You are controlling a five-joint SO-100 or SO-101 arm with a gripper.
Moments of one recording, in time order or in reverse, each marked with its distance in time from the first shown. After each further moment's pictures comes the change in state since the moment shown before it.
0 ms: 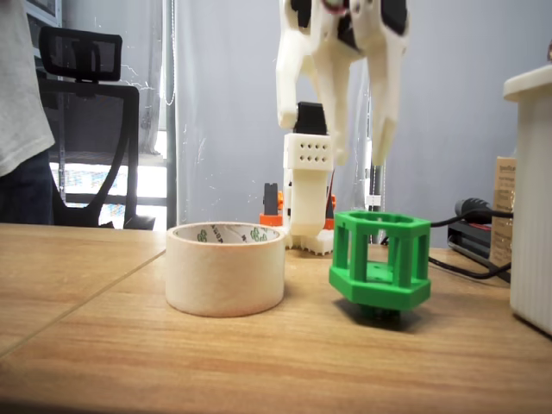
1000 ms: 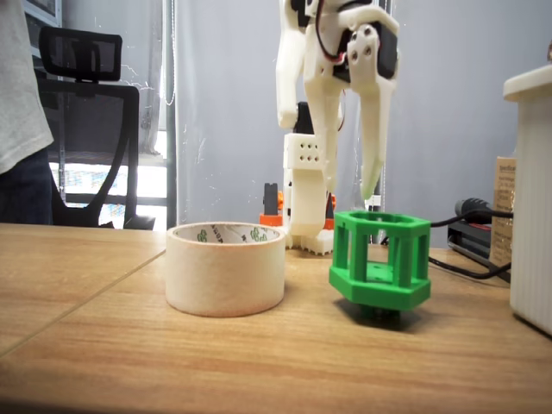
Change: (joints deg) arm 2.0 0.0 4.1 -0.4 -11.5
